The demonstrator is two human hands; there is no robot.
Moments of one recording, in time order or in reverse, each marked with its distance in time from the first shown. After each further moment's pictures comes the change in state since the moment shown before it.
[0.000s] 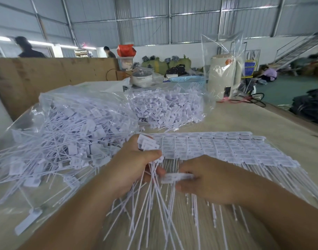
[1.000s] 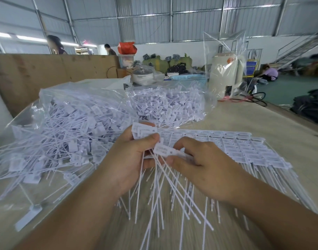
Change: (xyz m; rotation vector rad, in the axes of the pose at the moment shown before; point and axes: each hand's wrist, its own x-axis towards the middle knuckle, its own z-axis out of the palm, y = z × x) left_hand -0.008 0.013 0.002 -0.397 0.014 0.067; right_hand -0.001 -0.016 0.002 0.156 0.417 -0.065
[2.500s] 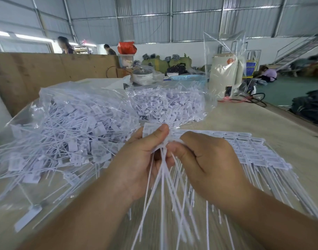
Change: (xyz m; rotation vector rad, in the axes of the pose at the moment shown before) left_hand -0.014 0.008 0.022 -0.237 -0.068 -0.134; right_hand -0.003 -0.018 0.005 -0.123 0.517 -0.336
